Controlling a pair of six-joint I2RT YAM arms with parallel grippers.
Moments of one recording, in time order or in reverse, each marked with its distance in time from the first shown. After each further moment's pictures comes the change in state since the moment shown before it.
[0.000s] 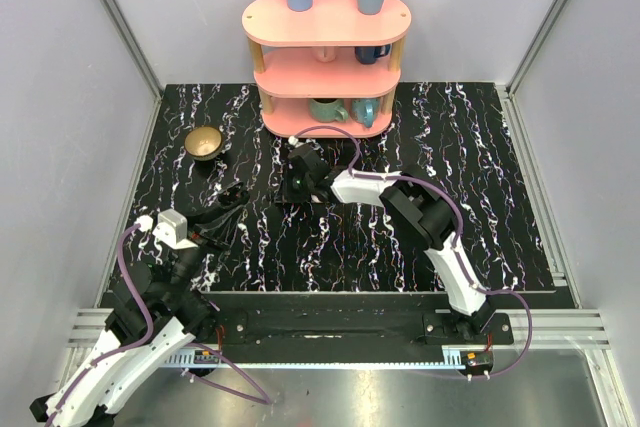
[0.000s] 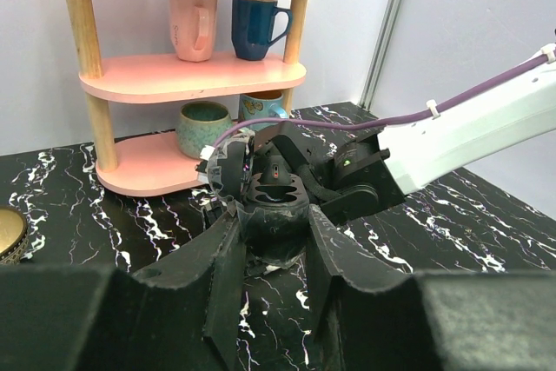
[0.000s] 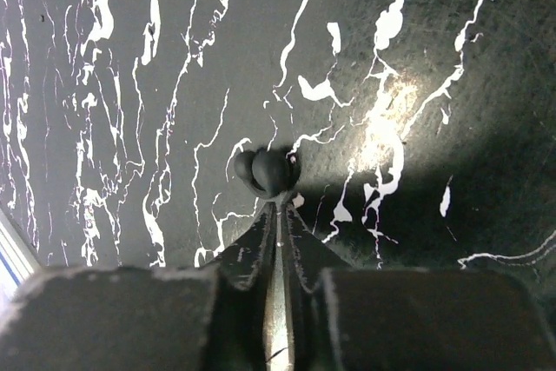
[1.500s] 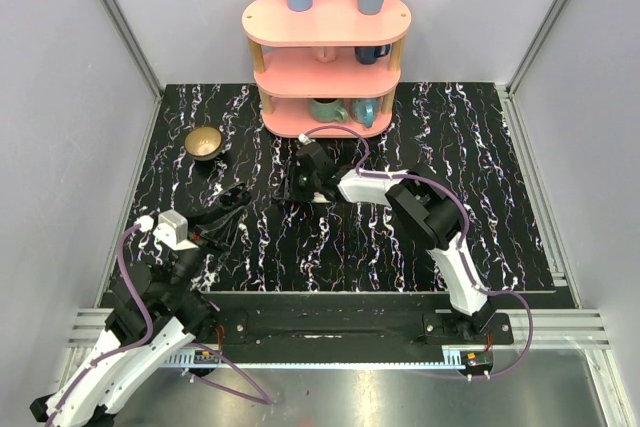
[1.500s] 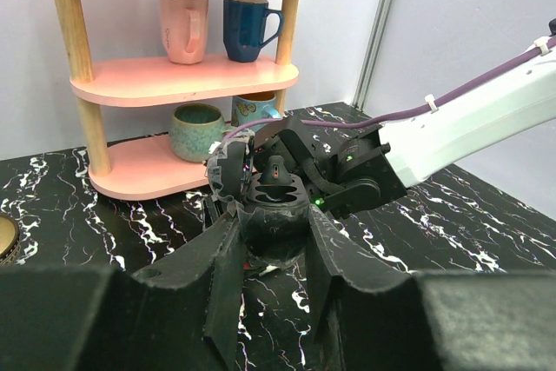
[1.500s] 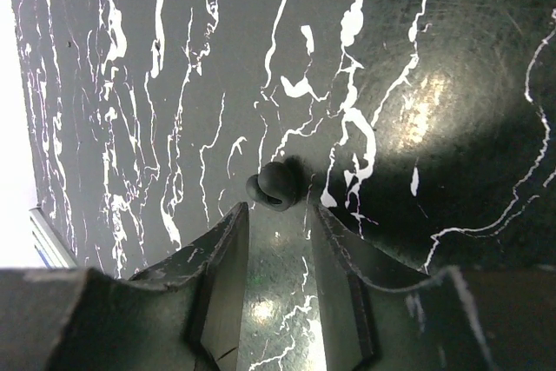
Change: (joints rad) left arm 0.000 0.000 0.000 0.005 0.022 0.001; right arm -0.029 -0.047 -0.073 0.047 -0.021 0.088
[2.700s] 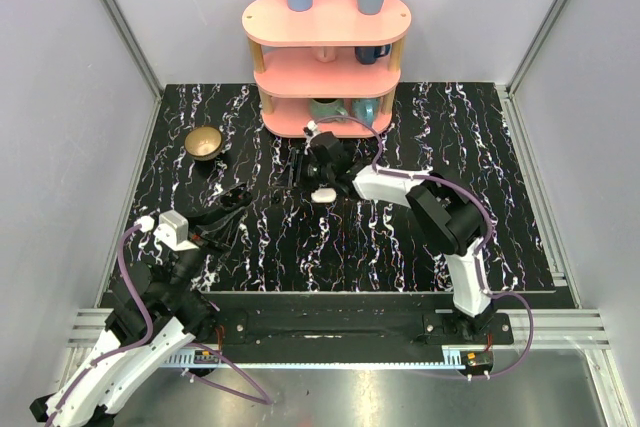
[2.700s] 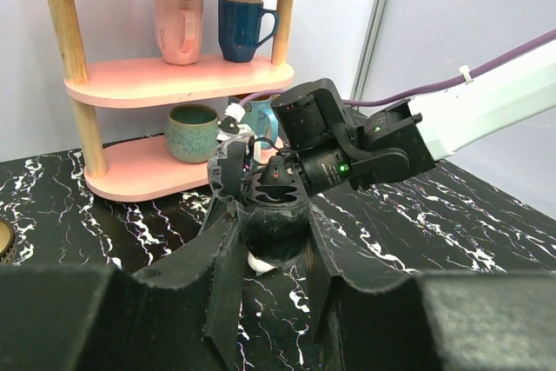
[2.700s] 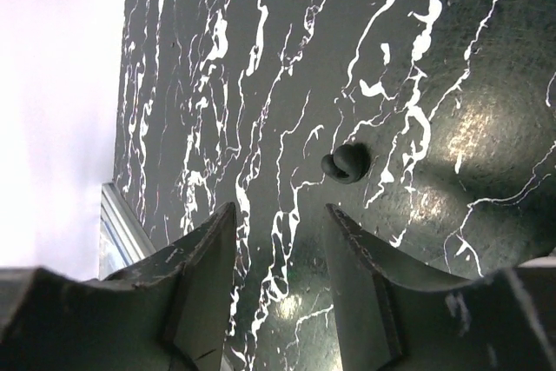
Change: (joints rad) left arm 0.000 0.000 0.000 0.000 0.014 0.000; right arm -0.043 -0.146 -0.097 0.091 -0.105 0.003
